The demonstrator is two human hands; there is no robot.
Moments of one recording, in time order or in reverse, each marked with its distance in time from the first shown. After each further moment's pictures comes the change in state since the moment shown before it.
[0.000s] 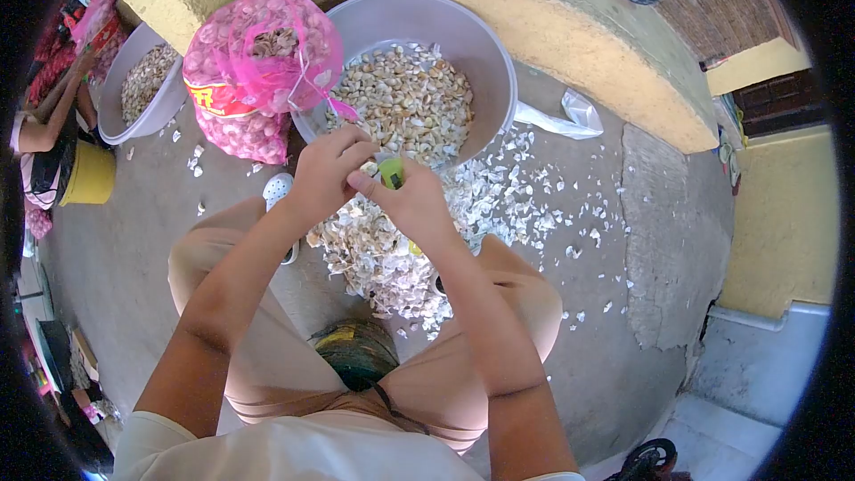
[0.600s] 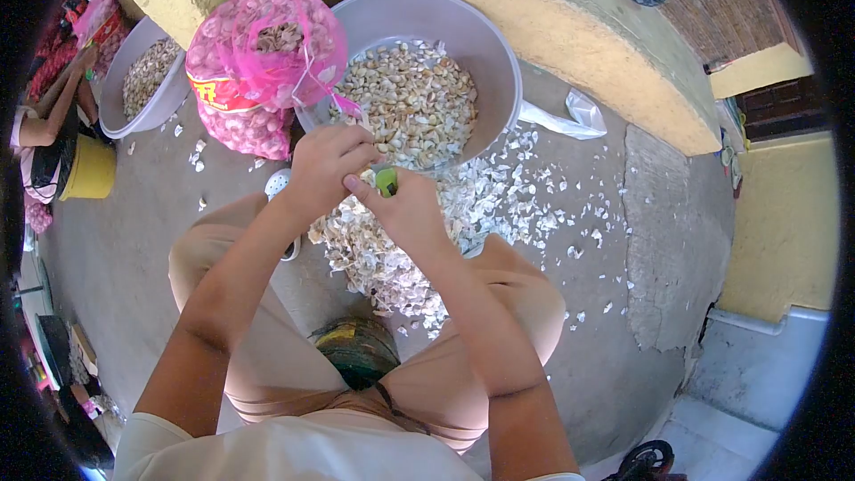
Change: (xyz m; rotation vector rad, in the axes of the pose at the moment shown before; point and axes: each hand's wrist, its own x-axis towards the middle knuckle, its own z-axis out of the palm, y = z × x) left_hand 0.001 -0.006 -0.006 0.155 0.038 0.144; right_hand -0.008 -0.003 0.016 -0.061 0.093 -0.078
